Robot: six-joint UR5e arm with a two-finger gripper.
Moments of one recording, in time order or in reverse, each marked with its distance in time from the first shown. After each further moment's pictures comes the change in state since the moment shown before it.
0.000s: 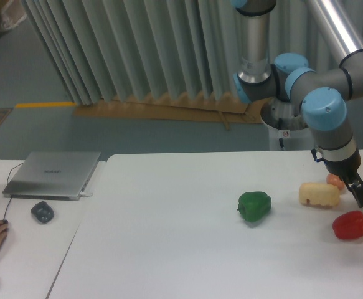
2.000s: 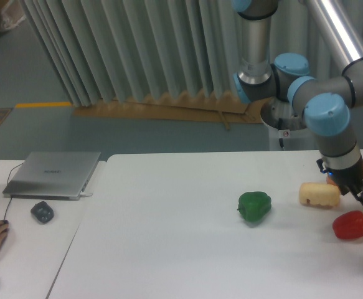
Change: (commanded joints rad) arm -0.025 -0.119 0.034 0.112 0.066 -0.083
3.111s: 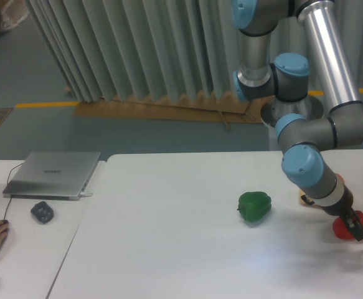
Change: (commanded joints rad) arm -0.077 -0.111 -0.014 0.000 0.169 0.002
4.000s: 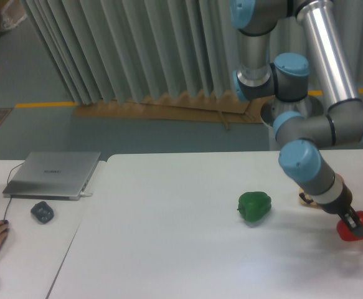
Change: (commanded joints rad) arm 0.038 0.148 0.012 0.005 -0.165 0.006
